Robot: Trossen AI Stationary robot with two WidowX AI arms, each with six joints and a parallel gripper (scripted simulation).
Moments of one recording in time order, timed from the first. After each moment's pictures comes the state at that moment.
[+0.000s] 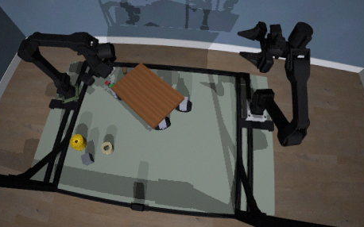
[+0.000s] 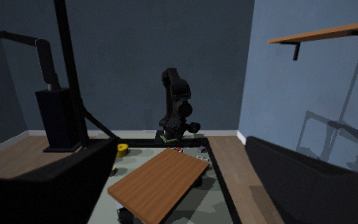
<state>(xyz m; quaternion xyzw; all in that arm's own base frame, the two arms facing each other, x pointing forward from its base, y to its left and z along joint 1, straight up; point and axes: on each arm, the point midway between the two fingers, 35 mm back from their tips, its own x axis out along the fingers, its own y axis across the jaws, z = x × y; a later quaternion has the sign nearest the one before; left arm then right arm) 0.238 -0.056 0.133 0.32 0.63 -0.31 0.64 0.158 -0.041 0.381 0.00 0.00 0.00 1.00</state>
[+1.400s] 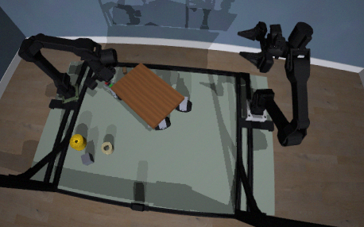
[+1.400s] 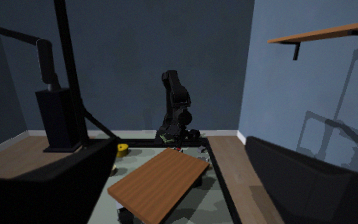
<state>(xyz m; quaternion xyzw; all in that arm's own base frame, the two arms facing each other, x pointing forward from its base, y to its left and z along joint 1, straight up) 0.239 -0.056 0.099 0.32 0.63 -0.31 0.64 0.158 -0.041 0.381 0.00 0.00 0.00 1.00</state>
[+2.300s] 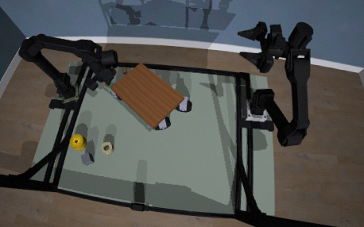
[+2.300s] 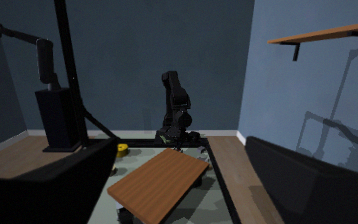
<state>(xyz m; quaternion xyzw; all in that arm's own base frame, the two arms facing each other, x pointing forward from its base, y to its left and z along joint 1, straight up) 0.238 -0.055 0.090 0.32 0.63 -0.31 0.64 0.157 -0.040 0.381 0.00 0.00 0.00 1.00</state>
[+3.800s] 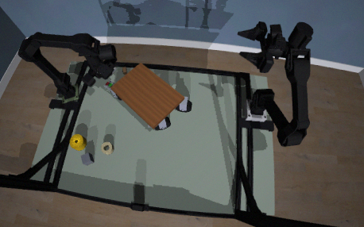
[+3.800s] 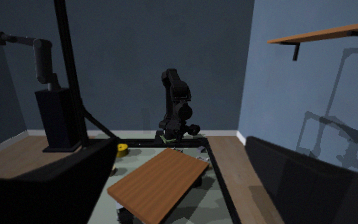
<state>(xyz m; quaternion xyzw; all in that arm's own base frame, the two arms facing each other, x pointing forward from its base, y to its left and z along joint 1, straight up) 0.239 -0.056 0.124 0.32 0.63 -0.31 0.63 0.157 -0.040 0.381 0.00 0.00 0.00 1.00</state>
